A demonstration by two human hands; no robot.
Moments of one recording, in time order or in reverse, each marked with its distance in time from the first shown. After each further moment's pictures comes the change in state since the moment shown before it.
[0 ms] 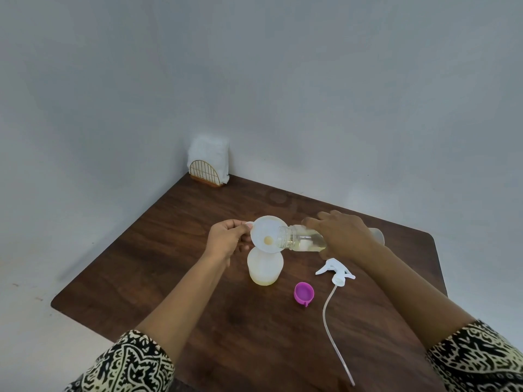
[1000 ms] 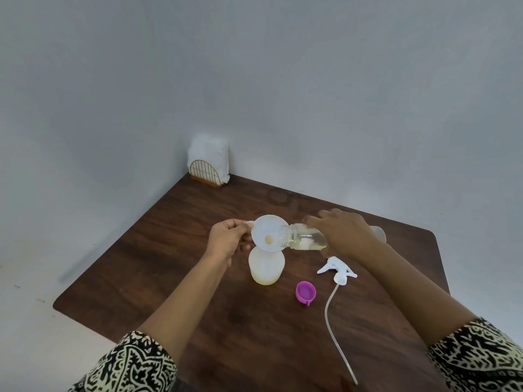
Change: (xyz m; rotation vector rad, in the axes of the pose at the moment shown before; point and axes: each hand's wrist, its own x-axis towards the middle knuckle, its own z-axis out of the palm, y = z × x) left_hand 0.002 0.000 0.001 -0.004 0.007 -0.012; right_hand 0.001 0.000 -0.002 0.002 -0.022 0.004
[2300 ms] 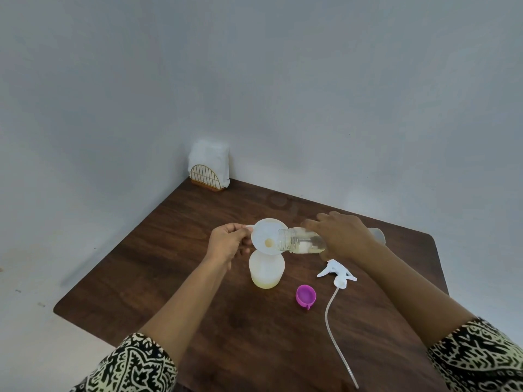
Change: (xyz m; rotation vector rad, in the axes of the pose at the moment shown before) left_hand 0.000 -0.002 -0.002 0.018 0.005 0.017; right_hand 0.000 -0.003 -0.006 -0.014 -0.008 -0.013
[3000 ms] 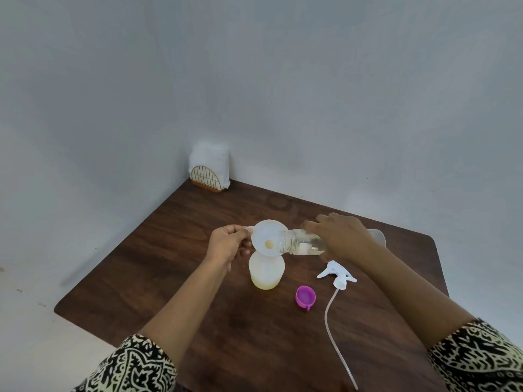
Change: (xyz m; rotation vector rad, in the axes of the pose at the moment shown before) left_hand -0.002 -0.001 -0.001 -0.025 -0.026 -0.010; right_hand -0.001 0.001 0.000 -0.005 0.013 -0.015
